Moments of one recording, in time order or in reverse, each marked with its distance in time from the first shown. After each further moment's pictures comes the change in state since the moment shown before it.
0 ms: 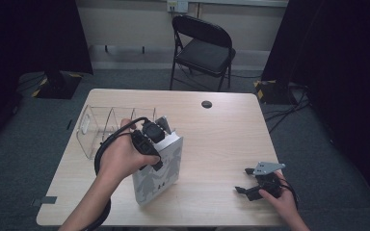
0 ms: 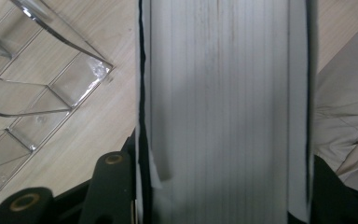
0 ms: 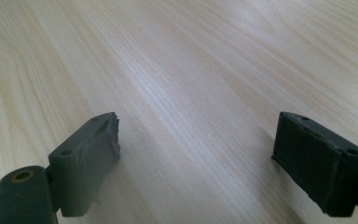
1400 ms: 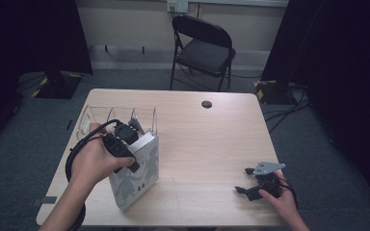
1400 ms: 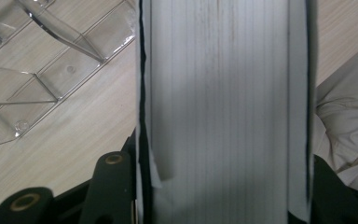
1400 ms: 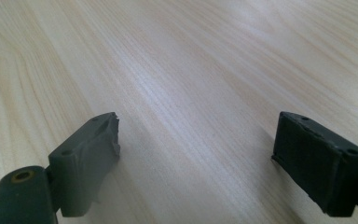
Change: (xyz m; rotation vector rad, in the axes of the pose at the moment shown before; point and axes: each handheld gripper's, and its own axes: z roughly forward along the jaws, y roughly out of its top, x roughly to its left) left arm 0.030 -0.046 -0.010 -0.003 0.030 -0.113; right arm 0.000 0.000 0.000 0.000 0.001 0.001
